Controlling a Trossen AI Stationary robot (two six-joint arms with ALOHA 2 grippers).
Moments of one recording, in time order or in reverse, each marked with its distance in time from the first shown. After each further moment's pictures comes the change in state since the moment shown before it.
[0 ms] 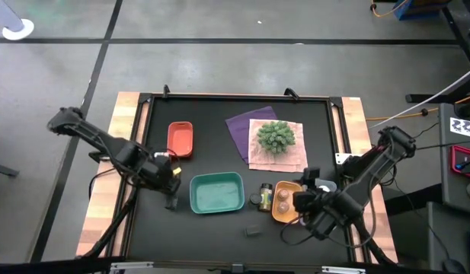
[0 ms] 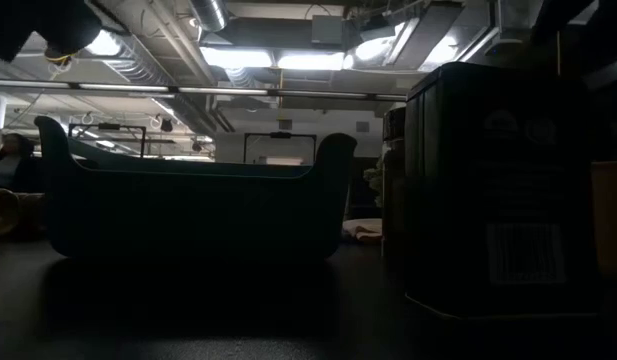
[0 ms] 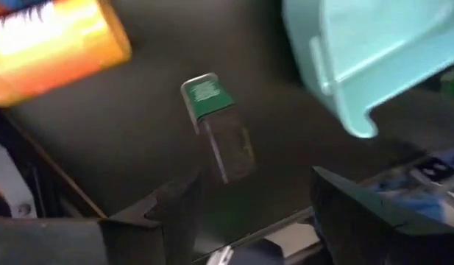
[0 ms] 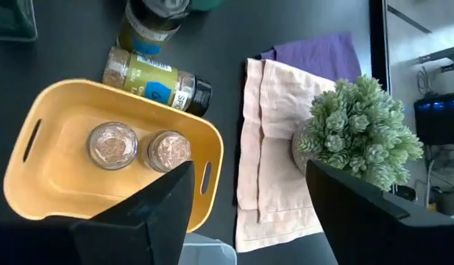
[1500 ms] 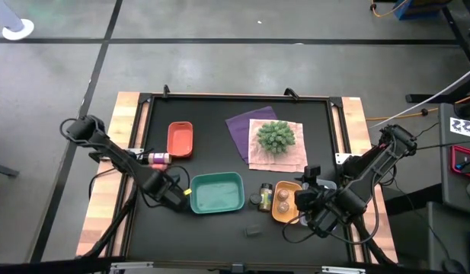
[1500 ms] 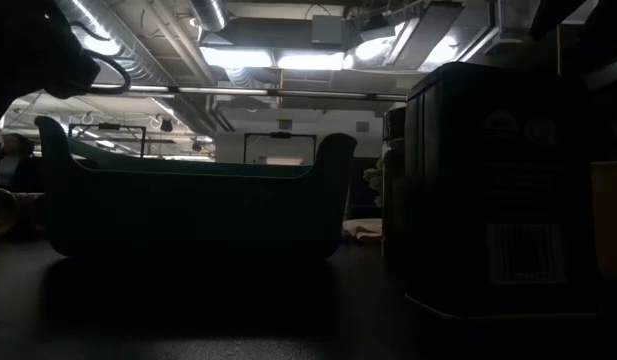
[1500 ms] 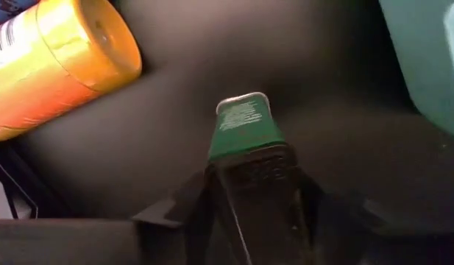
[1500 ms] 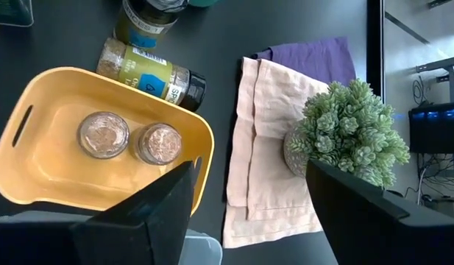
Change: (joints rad) left arm -0.106 0.347 -0.001 0.070 -0.084 -0.016; right arm 0.000 -0.022 0.000 -0.022 -0.001 -0.056
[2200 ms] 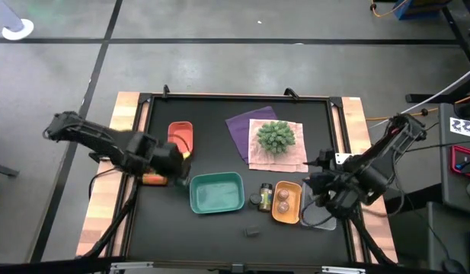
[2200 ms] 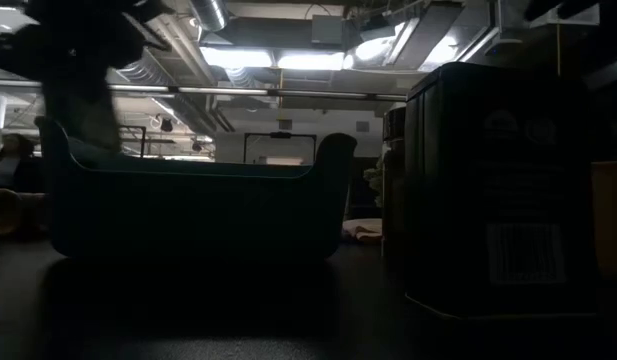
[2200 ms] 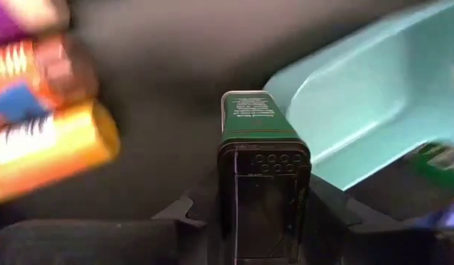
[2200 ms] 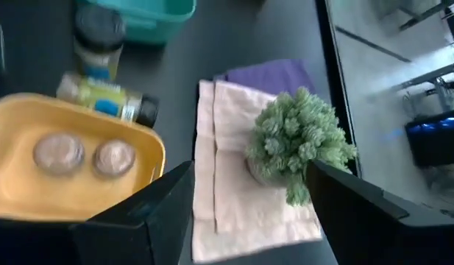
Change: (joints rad) left arm 0.367 -0.354 0.002 -0.027 -0.015 0.229; right arm 0.000 -0.273 -0.106 0.015 0.111 0.000
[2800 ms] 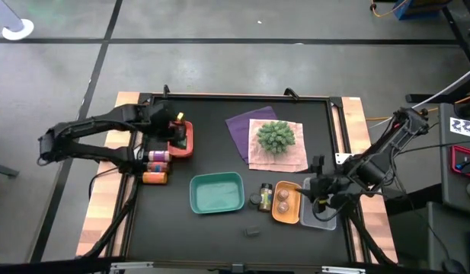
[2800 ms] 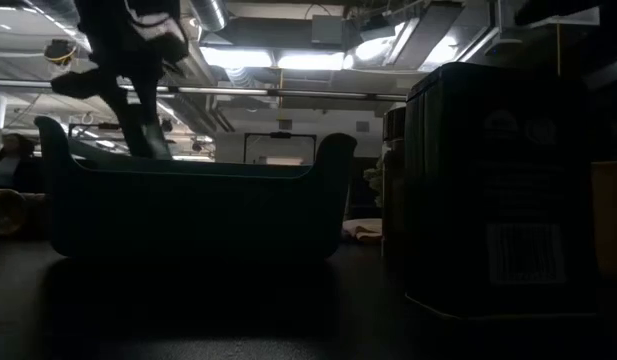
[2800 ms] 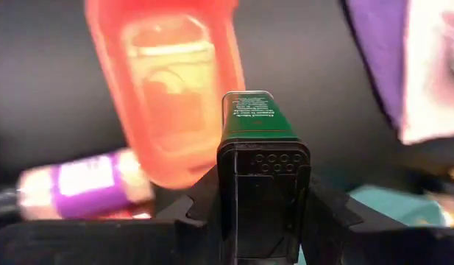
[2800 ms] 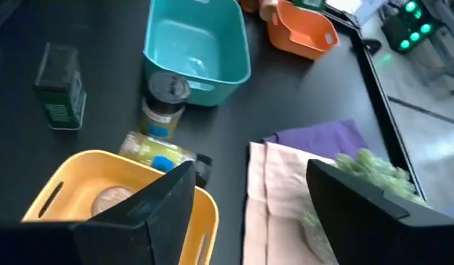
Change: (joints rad) left arm 0.592 -0.080 0.000 -0.053 -0.037 0.429; right arm 0.000 -0.166 -0.305 0.567 -0.025 -0.285
